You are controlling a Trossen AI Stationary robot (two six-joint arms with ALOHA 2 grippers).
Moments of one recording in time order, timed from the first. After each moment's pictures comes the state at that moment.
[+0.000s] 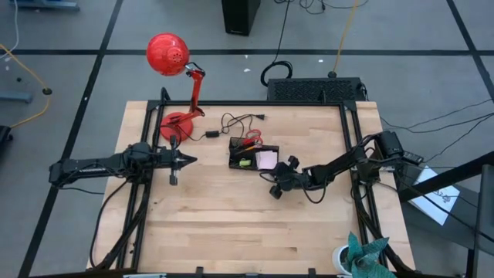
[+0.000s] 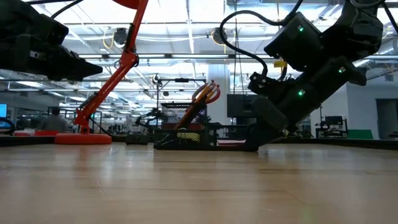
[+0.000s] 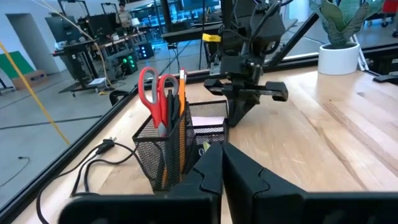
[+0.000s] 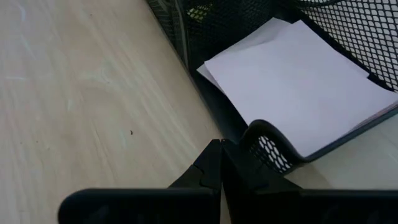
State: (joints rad) left arm 0.15 0.16 0.01 0.05 0.08 0.18; right arm 0.18 1.76 0.59 0.32 0.50 0.56
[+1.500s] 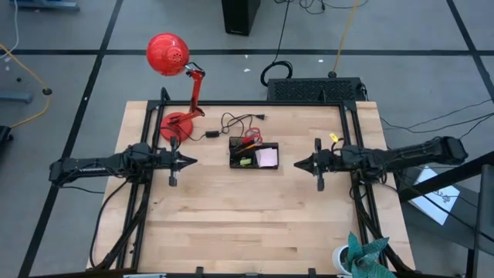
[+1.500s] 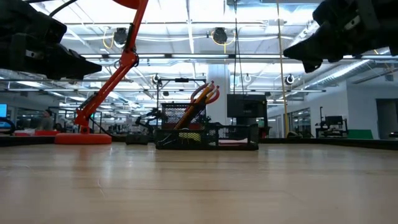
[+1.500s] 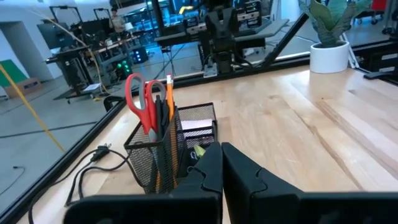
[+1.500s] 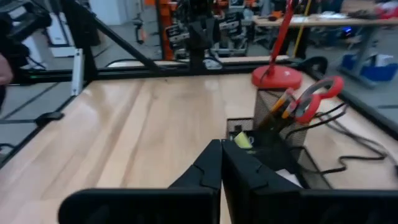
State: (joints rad) left arm 0.12 0.16 0.01 0.05 0.09 0.20; right arm 0.08 0.69 0.23 0.27 0.10 0.06
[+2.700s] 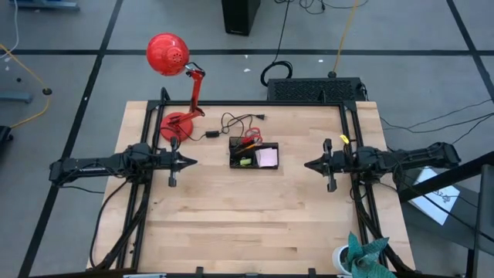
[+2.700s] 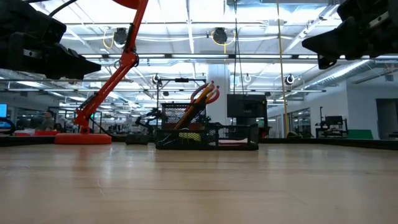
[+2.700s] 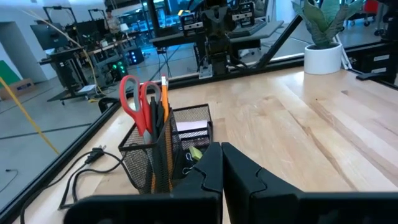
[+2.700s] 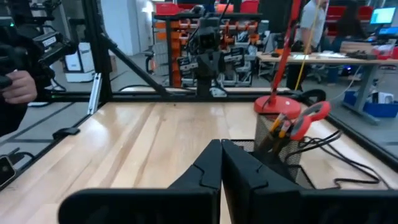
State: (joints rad) left arm 0.12 0.16 0.01 0.05 0.10 0.20; right arm 0.11 0.35 0.11 0.20 0.10 0.02
